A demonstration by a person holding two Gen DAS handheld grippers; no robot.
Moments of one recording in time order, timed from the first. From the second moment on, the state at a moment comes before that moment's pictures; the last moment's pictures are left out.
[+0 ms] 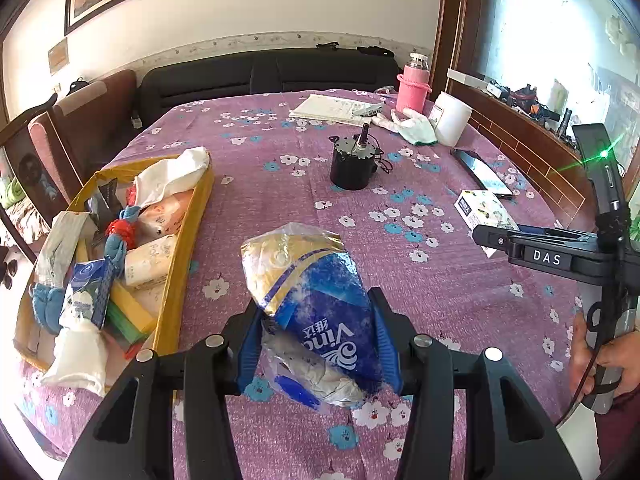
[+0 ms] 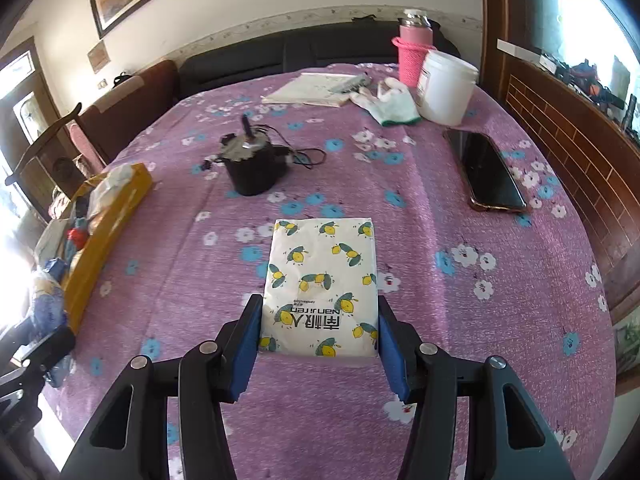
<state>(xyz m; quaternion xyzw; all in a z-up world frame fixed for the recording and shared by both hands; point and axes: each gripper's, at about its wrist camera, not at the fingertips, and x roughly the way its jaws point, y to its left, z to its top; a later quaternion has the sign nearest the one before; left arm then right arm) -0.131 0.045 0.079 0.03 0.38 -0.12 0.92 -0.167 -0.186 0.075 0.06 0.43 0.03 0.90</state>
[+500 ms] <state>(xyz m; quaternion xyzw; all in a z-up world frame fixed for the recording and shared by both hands) -0.143 0.089 0.086 -0.01 0.36 -0.10 0.93 -0.178 -0.131 0.105 0.04 0.41 0.07 0.91</state>
